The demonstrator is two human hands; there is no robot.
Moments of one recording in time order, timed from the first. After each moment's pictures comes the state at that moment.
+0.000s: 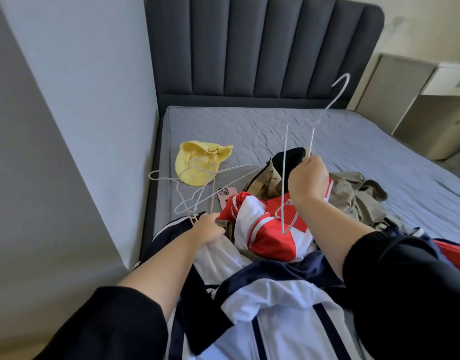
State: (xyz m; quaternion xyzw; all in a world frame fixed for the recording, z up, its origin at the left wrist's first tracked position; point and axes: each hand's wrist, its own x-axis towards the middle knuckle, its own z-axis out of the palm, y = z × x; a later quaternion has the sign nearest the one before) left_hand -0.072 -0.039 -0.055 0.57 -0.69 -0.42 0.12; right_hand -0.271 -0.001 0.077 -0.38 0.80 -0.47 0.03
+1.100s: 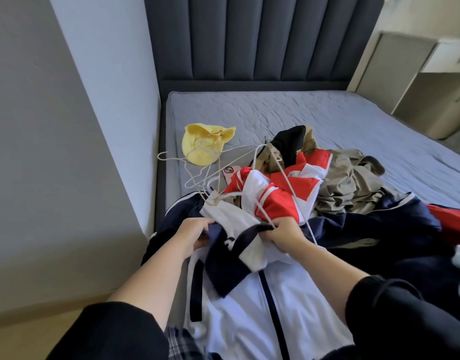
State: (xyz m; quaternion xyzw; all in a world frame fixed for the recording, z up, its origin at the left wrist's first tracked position) left_hand -0.016 0.046 -0.066 0.57 -0.35 -0.67 0.32; right_hand -0.231 0.109 -0.049 -0.47 0.76 -0.28 0.36
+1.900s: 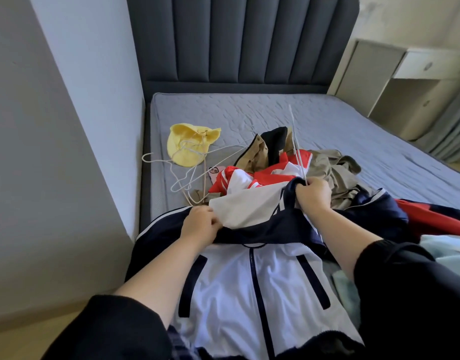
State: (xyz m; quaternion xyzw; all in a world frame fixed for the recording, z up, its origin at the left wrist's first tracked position) left_hand -0.052 0.059 -0.053 0.54 -0.80 -0.23 0.16; right_hand -0.307 0.095 0.017 -0.39 0.82 -0.41 0.12
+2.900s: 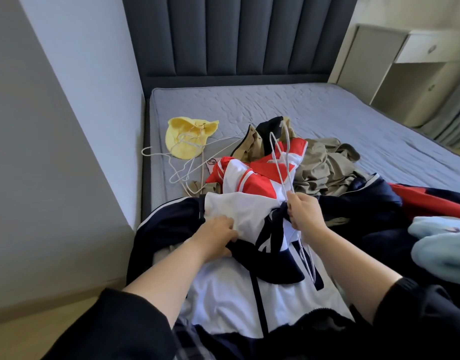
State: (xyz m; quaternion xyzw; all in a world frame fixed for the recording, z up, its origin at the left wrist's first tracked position) left_hand -0.071 0.107 -0.058 0.32 -0.95 -0.03 -0.04; right_hand -0.287 0.156 -0.012 -0.35 0.73 -0.50 0.31
